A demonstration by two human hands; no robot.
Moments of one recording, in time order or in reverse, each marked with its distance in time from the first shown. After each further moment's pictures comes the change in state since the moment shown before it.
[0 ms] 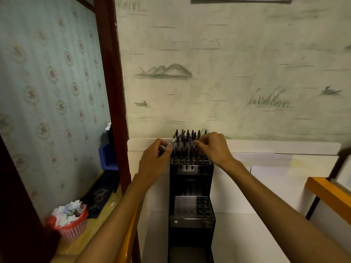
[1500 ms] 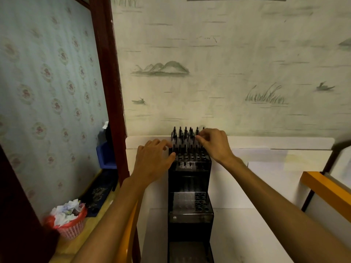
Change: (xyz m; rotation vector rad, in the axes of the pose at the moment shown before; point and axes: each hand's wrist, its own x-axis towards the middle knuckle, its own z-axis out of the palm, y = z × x) left_hand -0.009 0.020 -0.011 0.566 -0.103 0.126; right_hand -0.004 0.006 -0.006 -0.003 0.079 -0.002
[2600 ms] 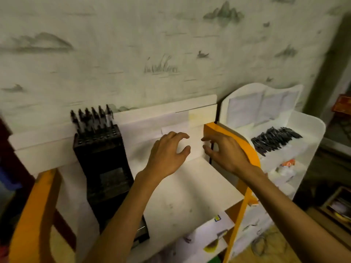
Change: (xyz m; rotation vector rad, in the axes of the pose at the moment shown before) left_hand -0.072 0.247 0.095 -0.368 -0.366 0.344; right_hand -0.241 0.088 -0.211 -0.415 0.010 0.319
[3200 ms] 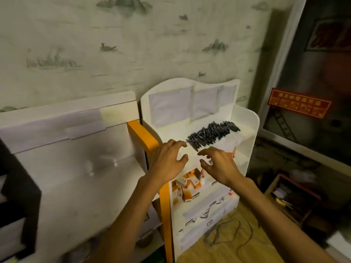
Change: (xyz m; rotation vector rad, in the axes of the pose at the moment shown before) left_hand 0.069 0.250 0.253 0.037 -0.115 0.060; right_hand -0.103 0.312 -0.132 -0.132 -0.139 0.144
